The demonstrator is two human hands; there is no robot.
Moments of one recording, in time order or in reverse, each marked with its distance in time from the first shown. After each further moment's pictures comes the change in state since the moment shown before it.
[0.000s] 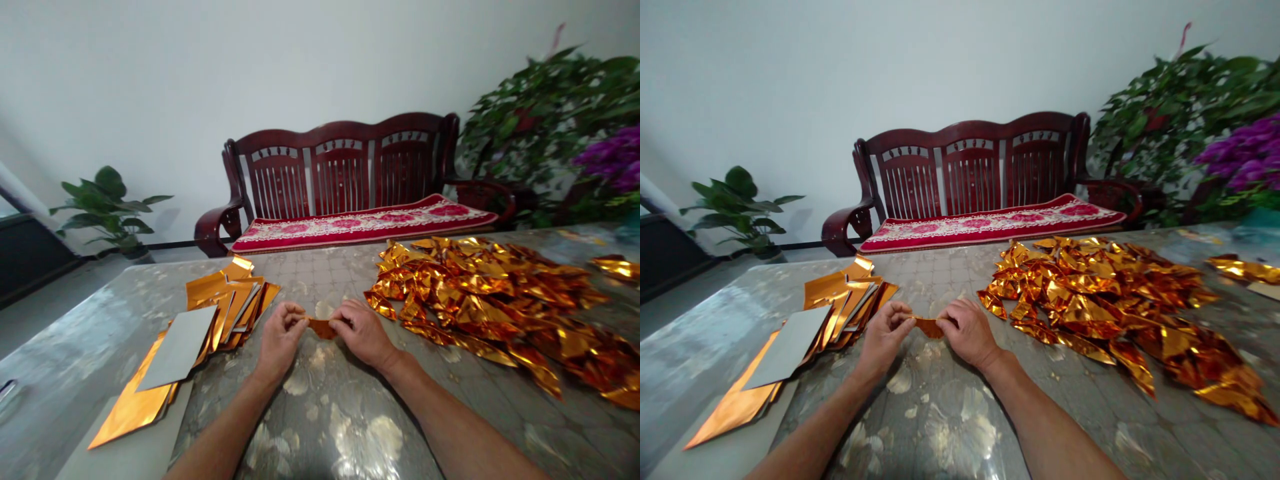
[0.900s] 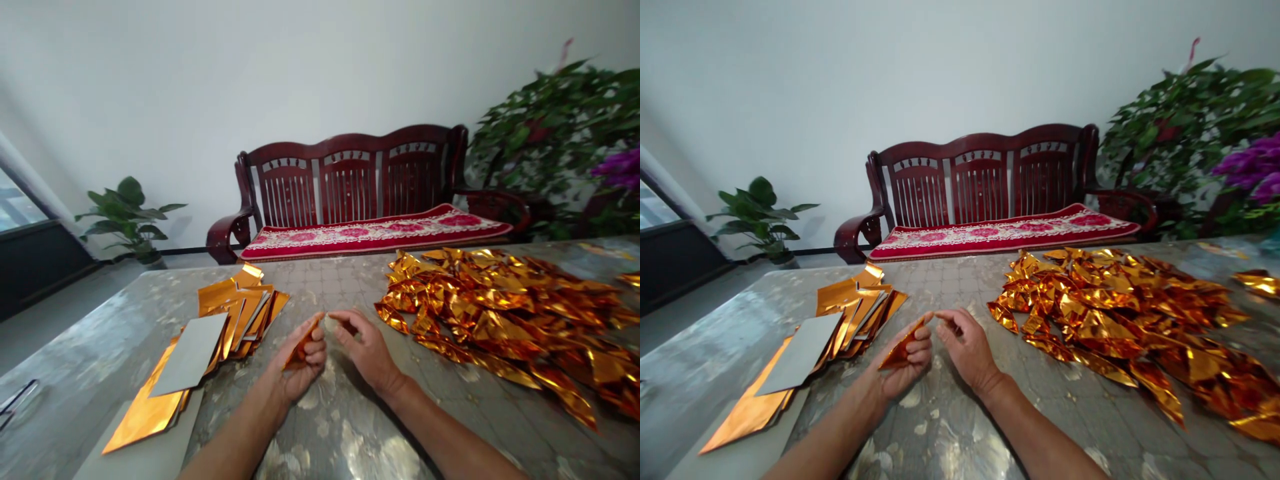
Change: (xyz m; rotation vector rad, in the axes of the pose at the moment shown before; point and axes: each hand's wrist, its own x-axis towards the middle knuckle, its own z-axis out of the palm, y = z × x) left_hand -0.005 0.015 0.004 -1.191 -0.238 -0.691; right_hand -0.002 -0.028 0.010 0.402 0.142 0.123
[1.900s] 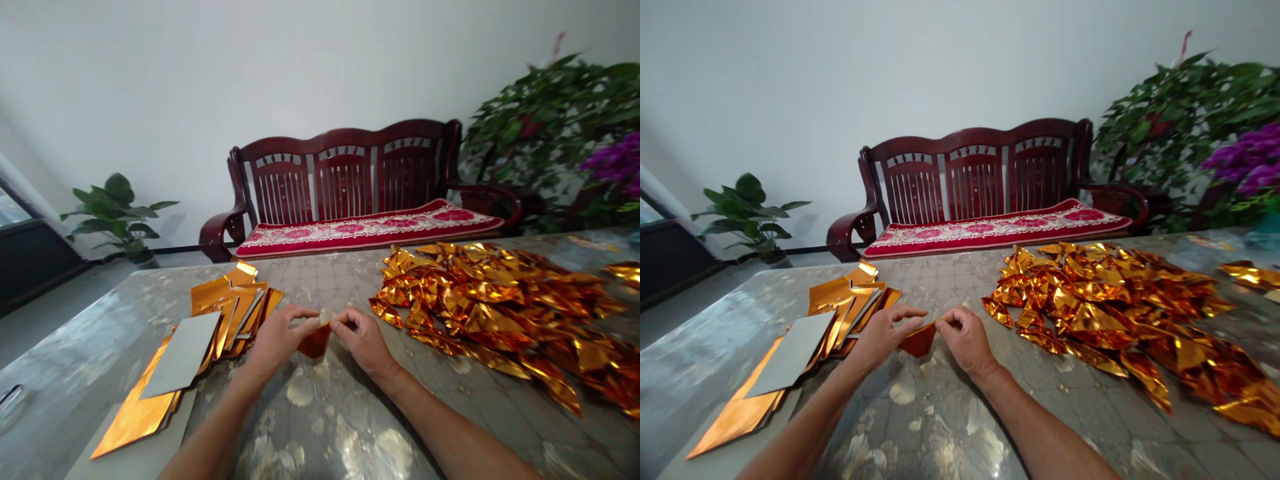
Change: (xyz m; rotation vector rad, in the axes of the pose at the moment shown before) left_hand 0.000 0.036 0.018 1.542 0.176 0.520; right_hand 0.007 0.010 -0.002 -0.021 0.042 0.164
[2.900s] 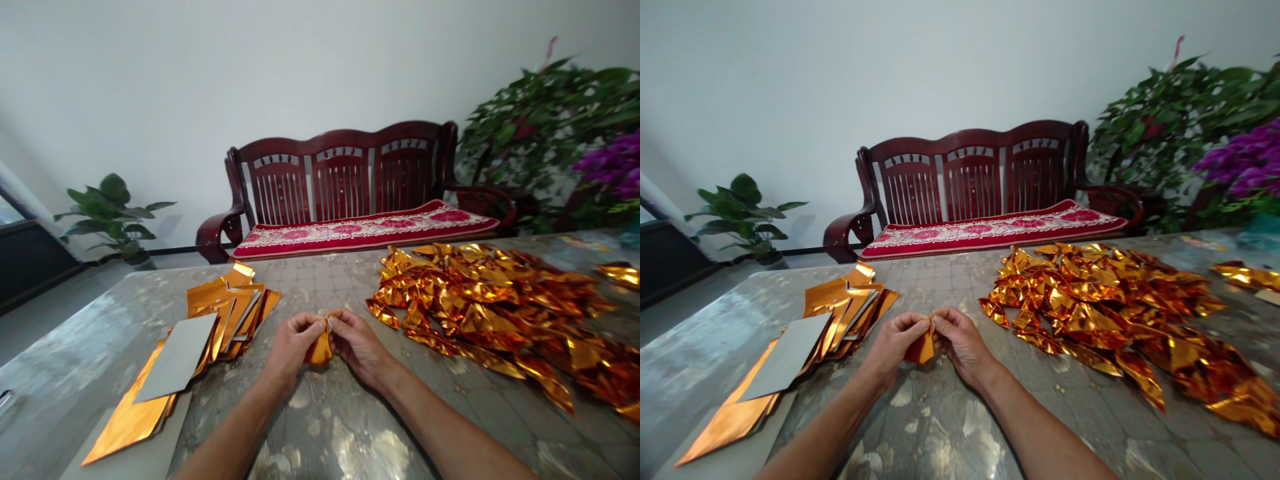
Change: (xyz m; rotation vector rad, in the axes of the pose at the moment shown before) left_hand -0.011 0.005 0.043 -0.618 0.015 -0.264; right_hand -0.006 -0.001 0.008 0.928 -0.201 0.470
